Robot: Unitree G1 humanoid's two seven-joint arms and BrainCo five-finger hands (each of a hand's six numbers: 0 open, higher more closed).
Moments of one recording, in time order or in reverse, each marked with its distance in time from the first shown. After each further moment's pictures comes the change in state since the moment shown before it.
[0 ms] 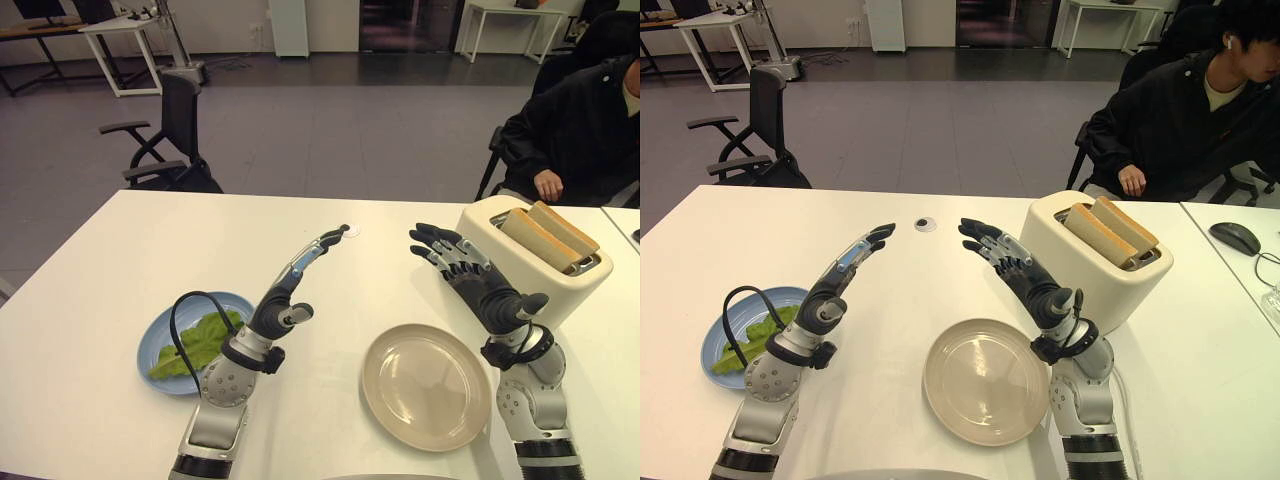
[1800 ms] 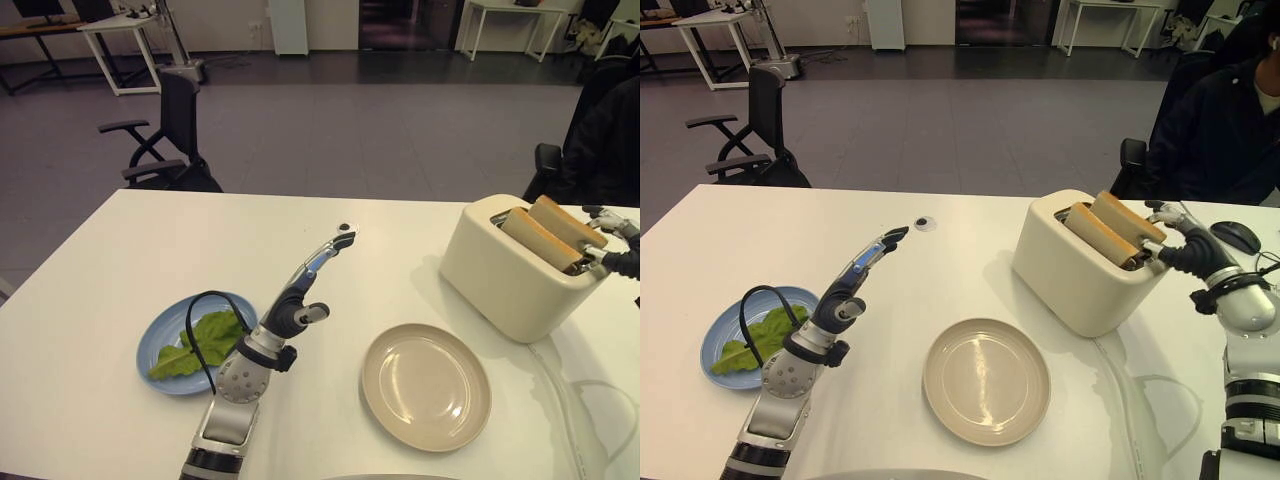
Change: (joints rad) left arm -0.029 -0.034 -0.034 0.059 0.057 -0.013 0.028; right arm -0.268 -0.660 -0.315 0.644 -0.463 0.097 -0.375
